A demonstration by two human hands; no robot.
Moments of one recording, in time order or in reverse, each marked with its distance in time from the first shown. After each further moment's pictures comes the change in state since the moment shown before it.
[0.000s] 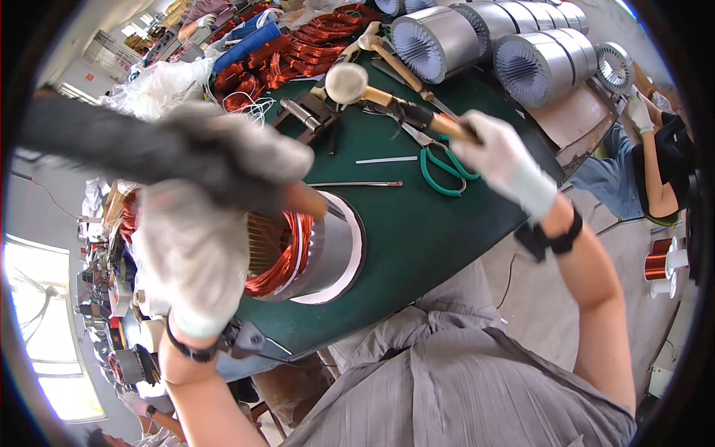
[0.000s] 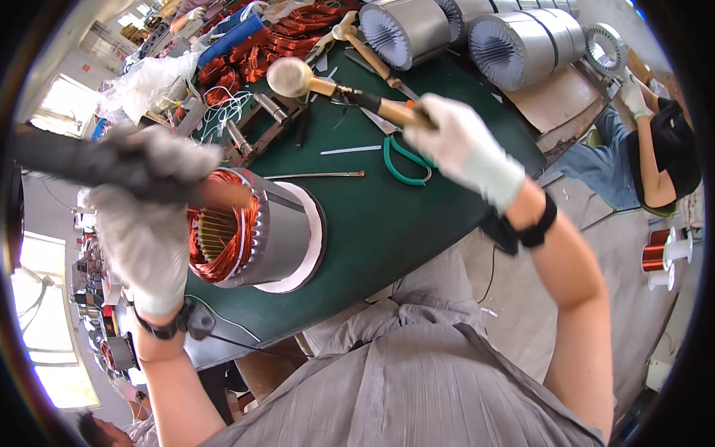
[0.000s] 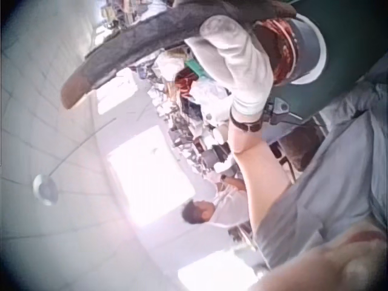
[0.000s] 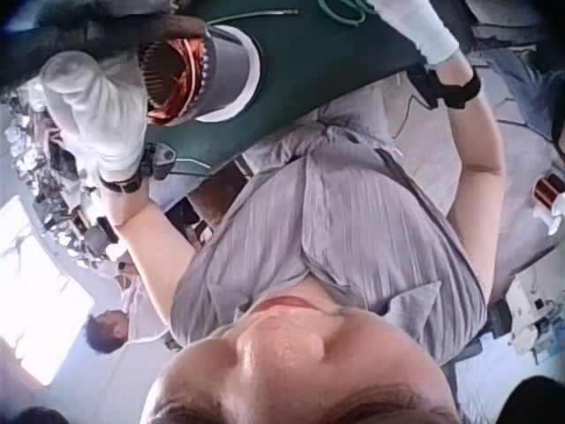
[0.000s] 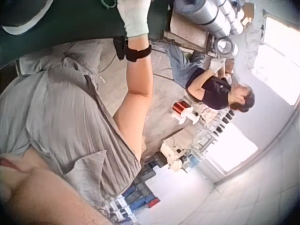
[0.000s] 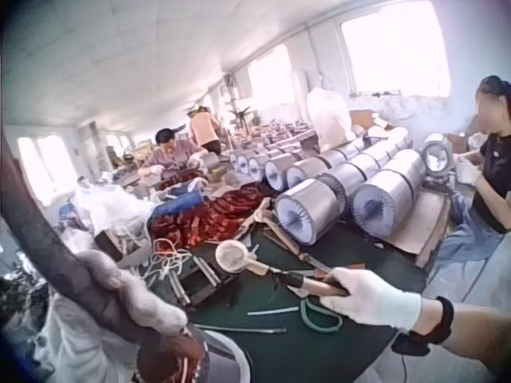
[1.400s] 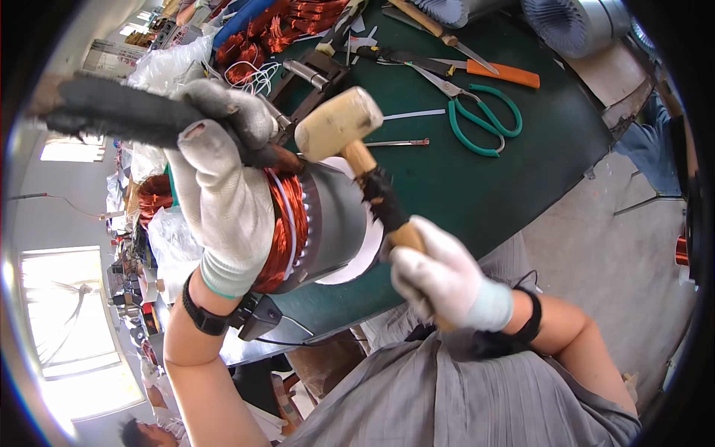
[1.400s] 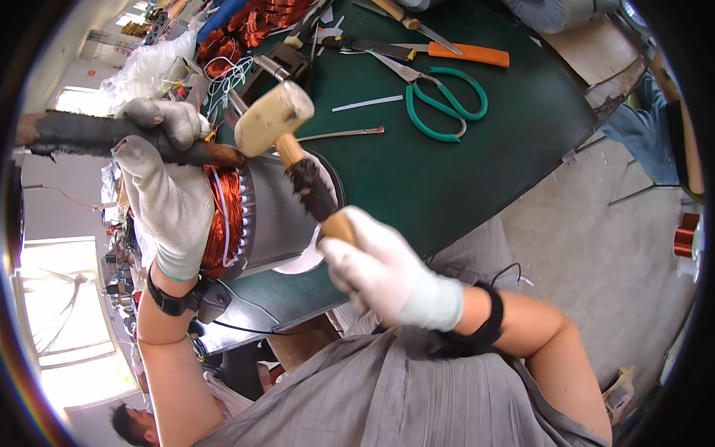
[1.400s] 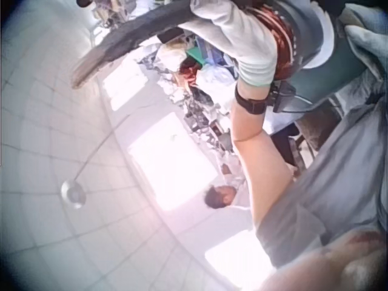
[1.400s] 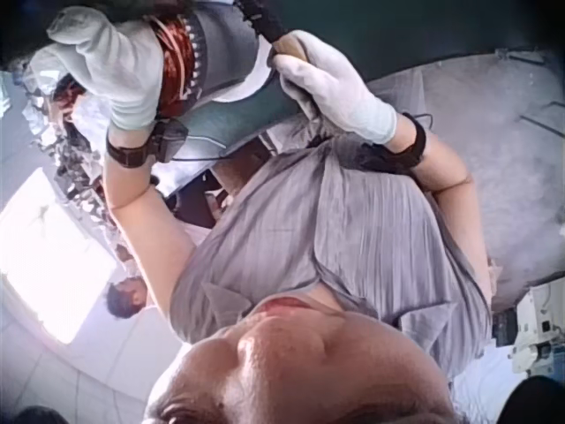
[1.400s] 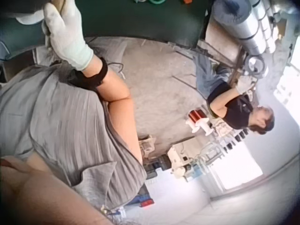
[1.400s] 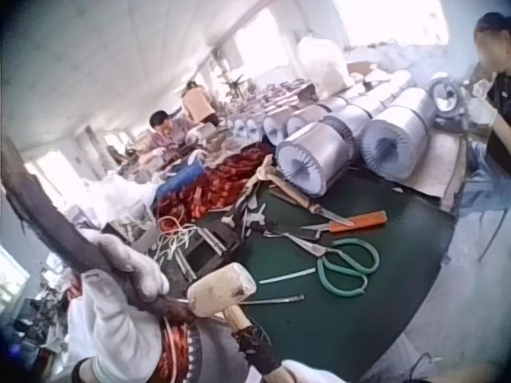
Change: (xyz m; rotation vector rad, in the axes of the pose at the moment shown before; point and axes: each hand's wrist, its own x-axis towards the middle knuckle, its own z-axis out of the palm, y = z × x) left_hand 0.010 -0.065 -0.048 0.287 0.016 0.121; right_hand -0.115 -0.096 0.104 1.342 -0.528 0.456
